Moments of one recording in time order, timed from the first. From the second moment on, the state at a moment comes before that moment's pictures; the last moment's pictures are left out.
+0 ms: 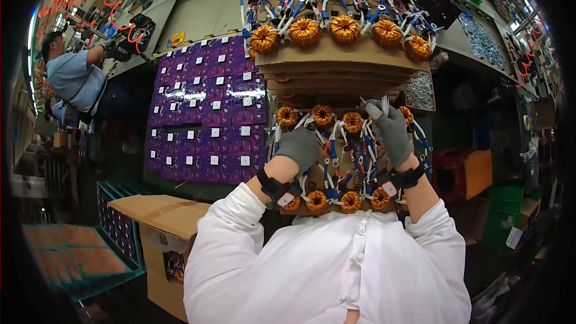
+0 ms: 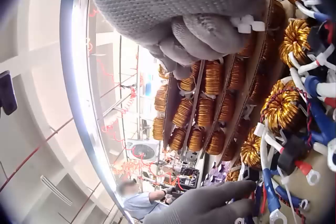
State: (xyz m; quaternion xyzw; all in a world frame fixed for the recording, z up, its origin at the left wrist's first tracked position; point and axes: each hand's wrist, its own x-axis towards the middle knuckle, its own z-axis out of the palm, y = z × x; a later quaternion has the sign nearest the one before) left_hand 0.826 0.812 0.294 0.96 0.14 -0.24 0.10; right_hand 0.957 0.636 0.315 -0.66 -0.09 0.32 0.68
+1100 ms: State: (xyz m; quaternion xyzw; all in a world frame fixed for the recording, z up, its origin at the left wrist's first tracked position) left_hand 0.841 0.854 0.260 0.70 0.13 -0.02 0.70; right_hand 0.942 0.660 0.288 -0.76 -0.21 0.31 0.53
